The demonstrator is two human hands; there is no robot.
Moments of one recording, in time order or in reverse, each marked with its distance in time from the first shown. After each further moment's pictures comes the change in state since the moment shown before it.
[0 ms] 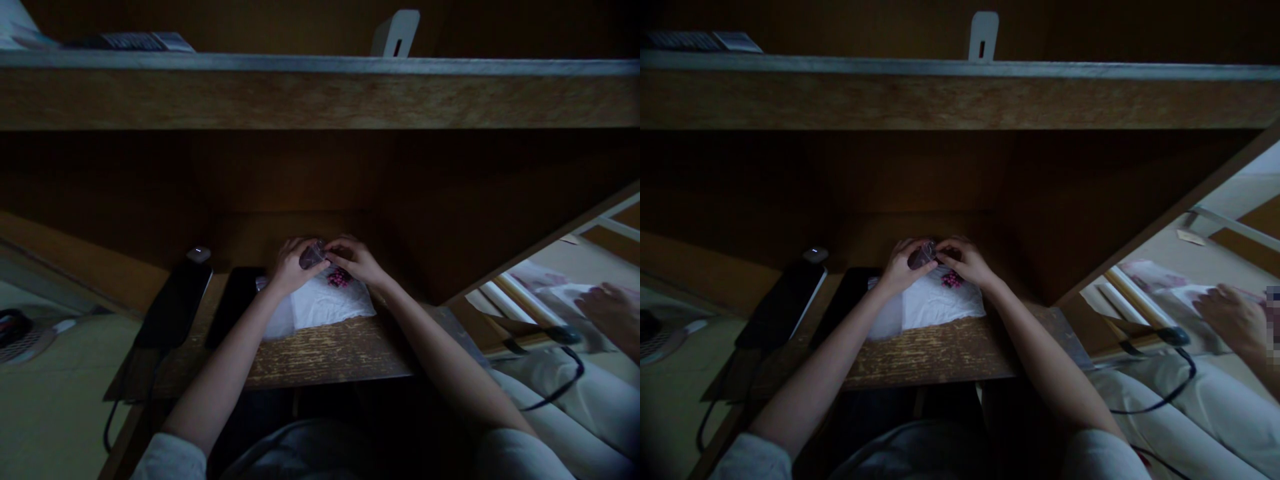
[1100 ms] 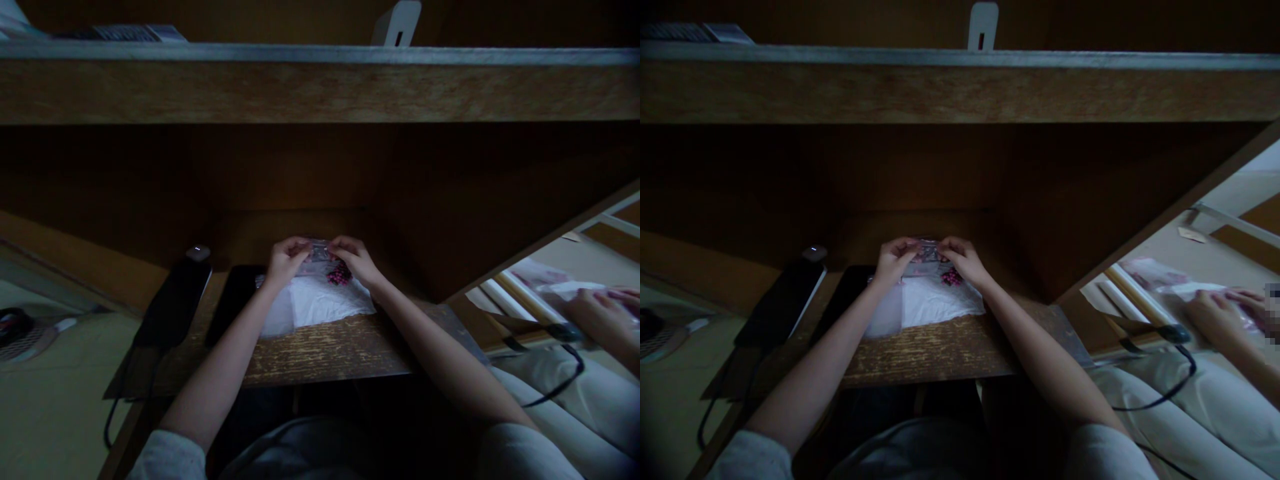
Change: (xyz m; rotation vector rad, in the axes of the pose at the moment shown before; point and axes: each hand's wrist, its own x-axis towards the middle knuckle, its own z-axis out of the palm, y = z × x) left_hand 0.006 -0.003 0.004 -0.714 0.160 -0.445; right_hand 0.002 -0.009 0.015 0.382 0.108 0.322
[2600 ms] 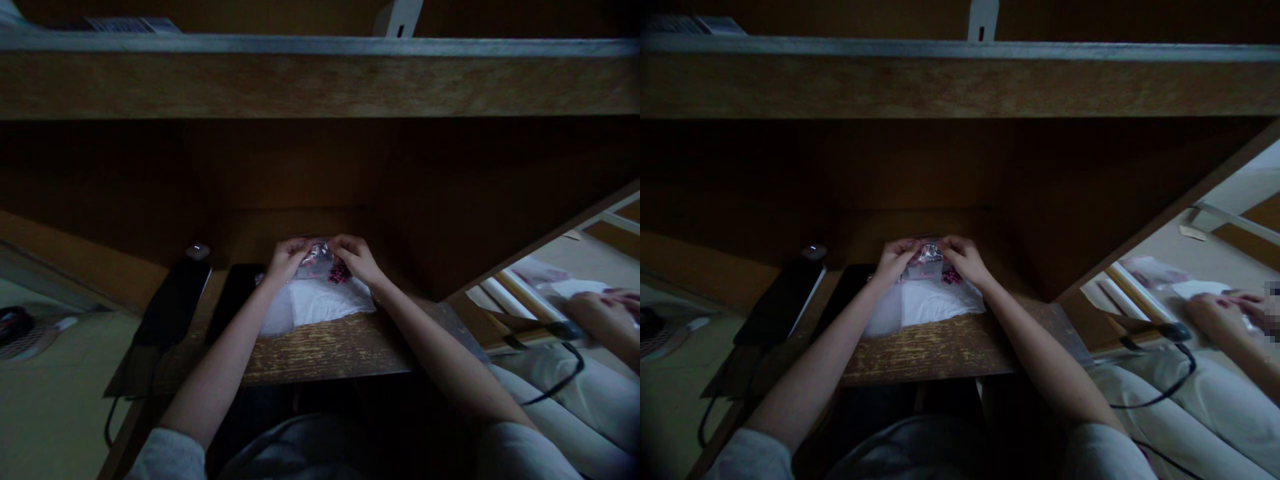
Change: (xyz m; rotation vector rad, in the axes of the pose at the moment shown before) left_hand 0.000 -0.001 0.001 -0.098 -0.110 -0.083; right_hand -0.002 0.000 -0.002 -0.113 0.011 -0.038
